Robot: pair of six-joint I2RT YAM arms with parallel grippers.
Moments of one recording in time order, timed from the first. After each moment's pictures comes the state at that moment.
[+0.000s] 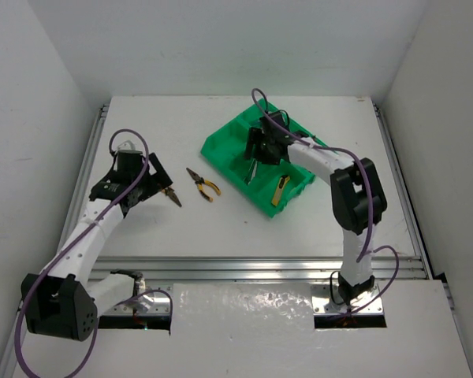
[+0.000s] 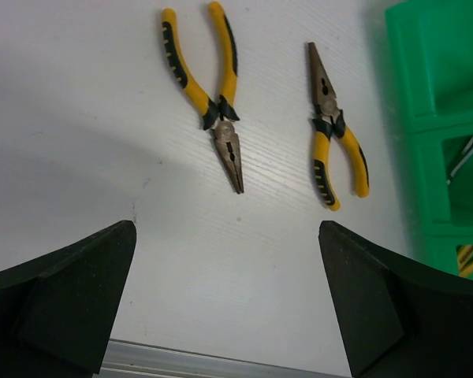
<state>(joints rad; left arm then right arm) -0.10 1.06 0.84 -0.59 -0.11 -0.61 0.45 2.01 1.50 -0.34 -0.01 0.57</state>
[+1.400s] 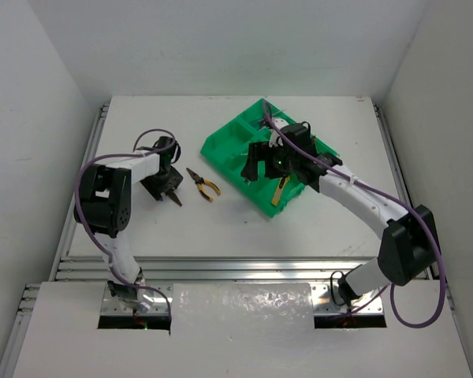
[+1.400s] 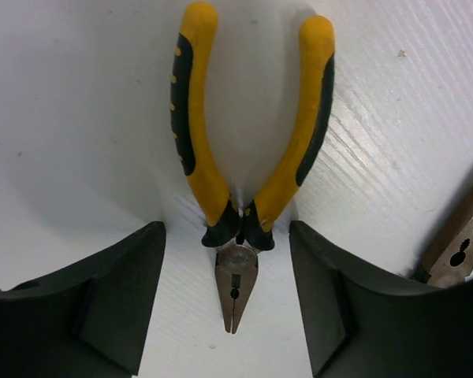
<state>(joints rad) -0.14 1.86 1.17 -0.65 -0.30 -0.96 0.52 1.50 1.13 -0.28 -0.21 0.35</state>
